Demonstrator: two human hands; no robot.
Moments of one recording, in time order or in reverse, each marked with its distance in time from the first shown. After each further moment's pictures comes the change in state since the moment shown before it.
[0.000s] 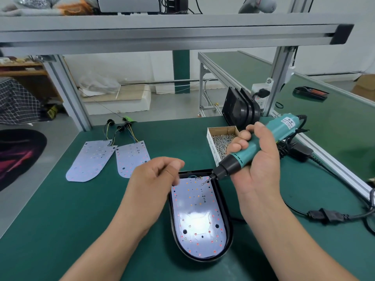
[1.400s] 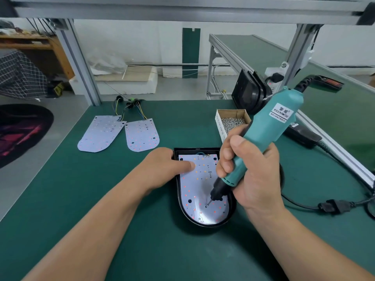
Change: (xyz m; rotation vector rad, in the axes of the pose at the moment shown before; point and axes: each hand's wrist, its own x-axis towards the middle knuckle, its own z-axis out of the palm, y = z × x) left_hand 0.021 -0.028 -0.010 0.295 -0.321 -0.218; right_hand -0.064 0.012 -0.017 -0.494 -0.459 -0.038
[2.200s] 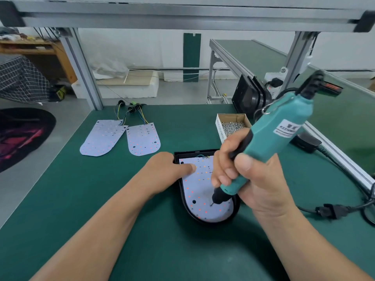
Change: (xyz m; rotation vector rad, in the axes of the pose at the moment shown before) left_hand 0.006 -0.004 0.003 0.047 0.044 -0.034; right_hand 0.006 -0.009 -0.008 0.071 -0.436 0.028
